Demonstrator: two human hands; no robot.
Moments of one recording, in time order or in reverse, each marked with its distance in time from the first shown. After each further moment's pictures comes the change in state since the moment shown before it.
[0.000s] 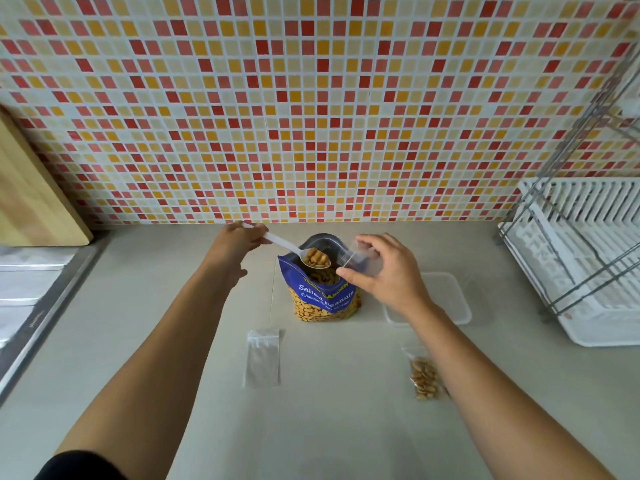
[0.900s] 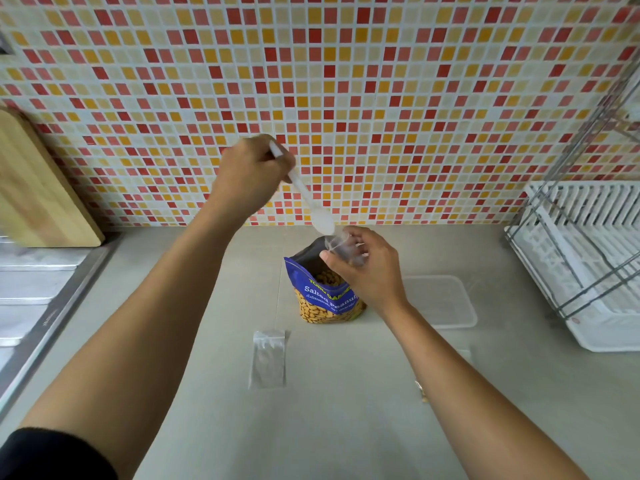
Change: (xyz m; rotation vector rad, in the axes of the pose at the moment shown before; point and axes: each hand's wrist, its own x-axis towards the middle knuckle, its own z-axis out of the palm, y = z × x) left_hand -0.054 0.088 0.016 0.500 0.060 0.731; right_hand 0.006 -0.036 0.024 0.258 0.130 0.097
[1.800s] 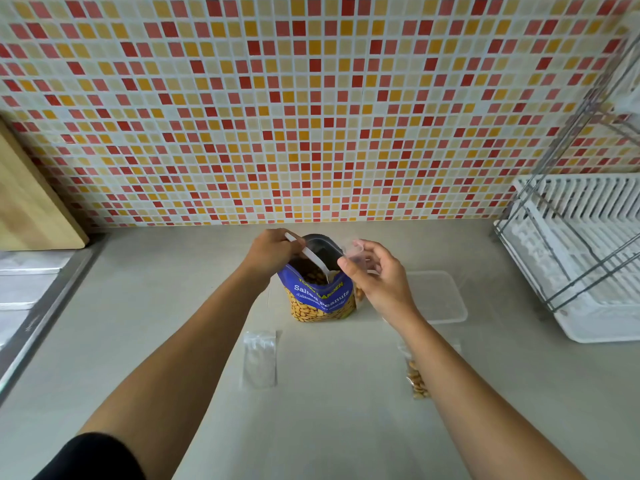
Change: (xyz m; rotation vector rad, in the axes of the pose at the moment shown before) left_hand -0.021 -0.091 0.082 -0.186 -0.314 -0.456; right_hand -0.017 0.032 -0.021 0.293 -0.088 0.243
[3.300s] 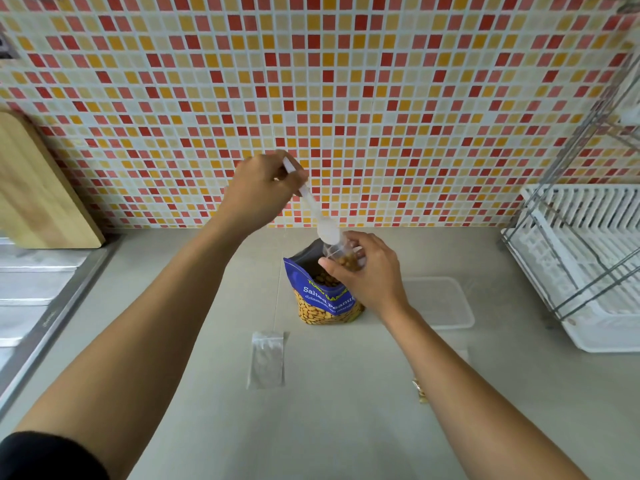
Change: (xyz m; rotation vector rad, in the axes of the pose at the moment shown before) left_hand -0.048 0.086 -0.052 0.283 0.233 0.547; right_hand 0.009 -0.026 0.024 -0.464 0.095 -0.301
